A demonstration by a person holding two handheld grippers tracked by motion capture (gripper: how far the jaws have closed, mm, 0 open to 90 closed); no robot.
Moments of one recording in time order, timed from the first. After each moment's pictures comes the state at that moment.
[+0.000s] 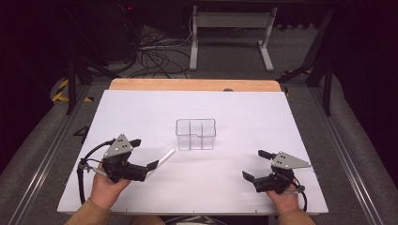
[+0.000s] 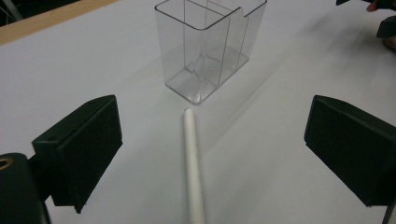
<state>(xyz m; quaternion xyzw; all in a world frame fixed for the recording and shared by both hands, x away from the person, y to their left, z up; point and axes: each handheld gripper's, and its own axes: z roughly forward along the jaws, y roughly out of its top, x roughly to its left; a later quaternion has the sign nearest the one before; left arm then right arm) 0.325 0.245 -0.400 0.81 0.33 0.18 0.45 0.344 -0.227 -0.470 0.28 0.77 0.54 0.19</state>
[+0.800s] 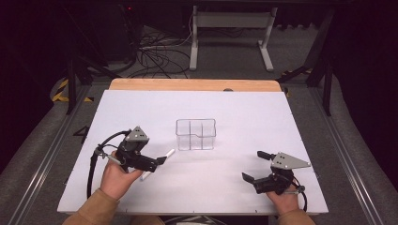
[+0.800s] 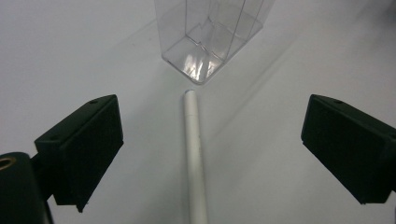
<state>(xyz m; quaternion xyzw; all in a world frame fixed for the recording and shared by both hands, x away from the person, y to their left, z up) 0.360 0.222 -0.401 0.85 0.36 0.13 0.37 0.343 -0.226 -0.470 0.27 0.78 0.54 0.18</state>
